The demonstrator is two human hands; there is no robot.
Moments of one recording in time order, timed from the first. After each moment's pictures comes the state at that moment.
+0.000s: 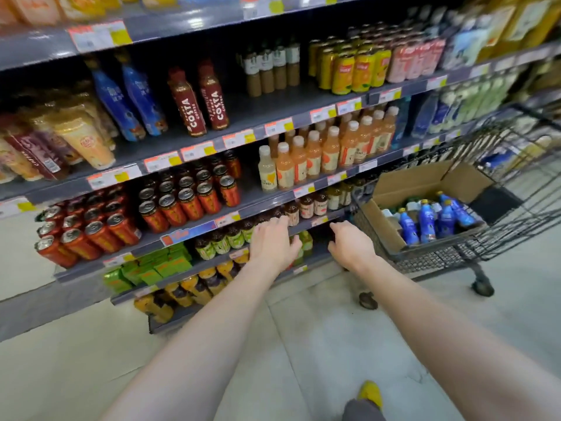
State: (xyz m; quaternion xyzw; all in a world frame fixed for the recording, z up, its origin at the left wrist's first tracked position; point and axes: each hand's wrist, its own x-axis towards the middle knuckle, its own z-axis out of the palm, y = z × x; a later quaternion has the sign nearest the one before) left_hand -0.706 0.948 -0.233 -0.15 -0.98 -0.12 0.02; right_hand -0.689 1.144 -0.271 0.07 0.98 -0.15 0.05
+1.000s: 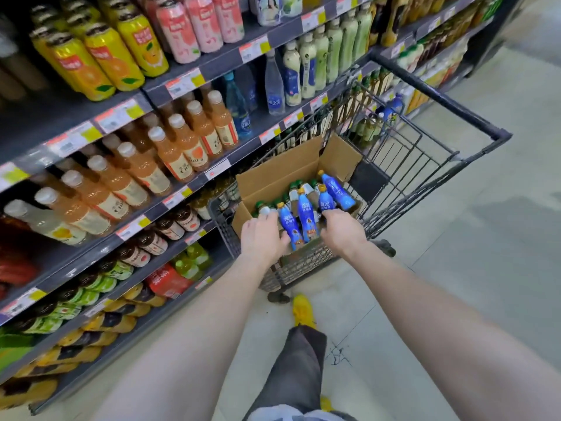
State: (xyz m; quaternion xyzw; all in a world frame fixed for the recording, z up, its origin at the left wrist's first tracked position) left_hand -0.813 1.451 -0.335 -0.24 -0.96 -0.06 -0.11; right_hand -0.744 1.627 -0.341 0.24 0.94 -0.21 0.11
